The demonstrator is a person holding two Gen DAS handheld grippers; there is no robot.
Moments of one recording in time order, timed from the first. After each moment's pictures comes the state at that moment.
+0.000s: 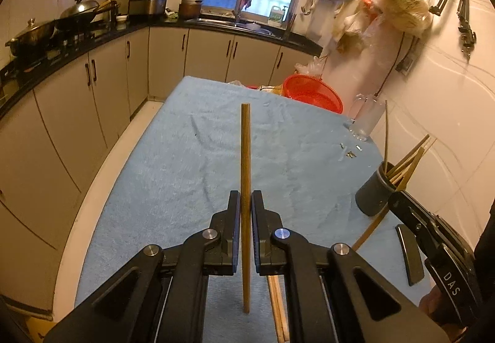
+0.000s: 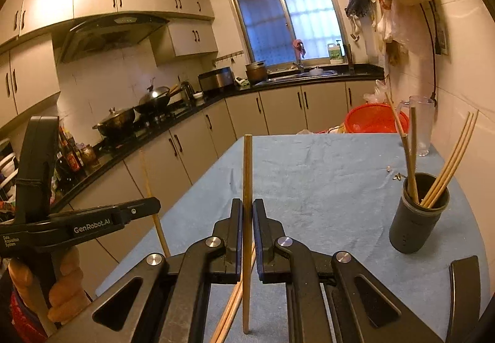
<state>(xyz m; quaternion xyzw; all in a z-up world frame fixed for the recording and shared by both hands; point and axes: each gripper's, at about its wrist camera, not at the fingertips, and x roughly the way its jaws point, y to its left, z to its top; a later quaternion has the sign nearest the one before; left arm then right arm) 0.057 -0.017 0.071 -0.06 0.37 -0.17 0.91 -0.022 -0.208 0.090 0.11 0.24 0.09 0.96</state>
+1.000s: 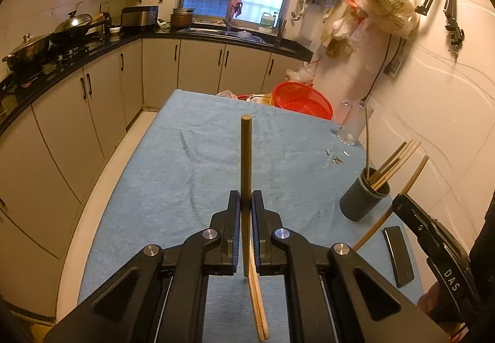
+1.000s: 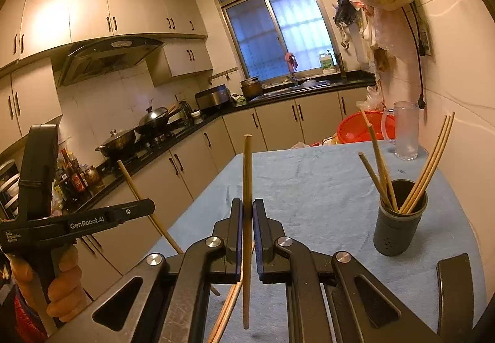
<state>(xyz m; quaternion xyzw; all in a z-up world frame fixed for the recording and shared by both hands) 0.039 -0.029 0.106 -0.05 0.36 -0.18 0.92 -0.045 -0.241 0.101 0.14 0.21 0.08 0.96</state>
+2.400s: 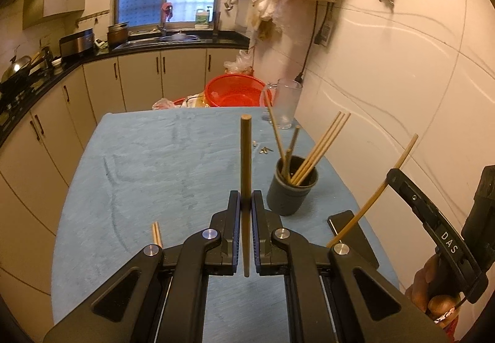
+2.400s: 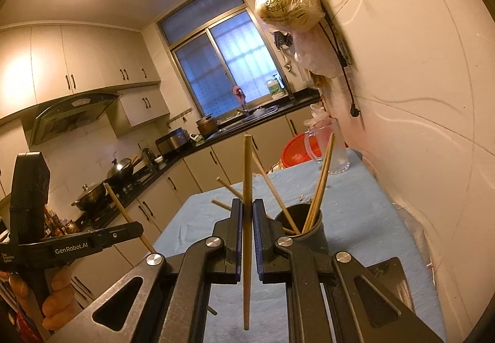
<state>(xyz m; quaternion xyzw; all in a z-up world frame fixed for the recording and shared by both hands) 0.017 -0.164 0.137 0.04 0.35 -0.29 0.89 -0.113 -0.374 0.118 0.21 0.15 -0.02 0.97</state>
